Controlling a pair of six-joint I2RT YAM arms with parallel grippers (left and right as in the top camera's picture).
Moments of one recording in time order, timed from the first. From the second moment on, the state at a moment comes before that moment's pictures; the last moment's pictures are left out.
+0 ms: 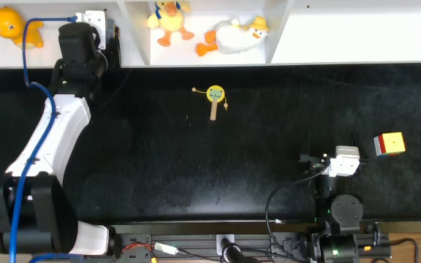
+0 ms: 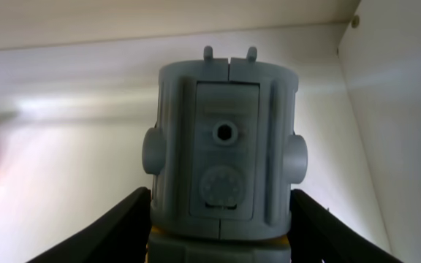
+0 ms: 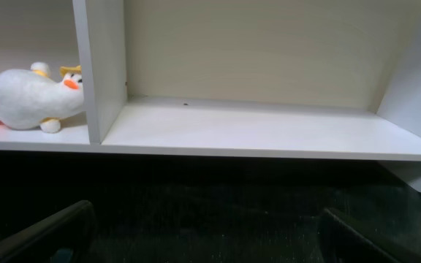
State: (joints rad) left arm -0.01 1.65 1.14 -0.08 -0.09 0.05; right arm 0.08 0.01 0.02 0.00 0.18 -0.06
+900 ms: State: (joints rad) left arm 0.00 1.70 1.14 -0.05 -0.10 -0.02; right arm 0.08 0.01 0.02 0.00 0.18 -0.06
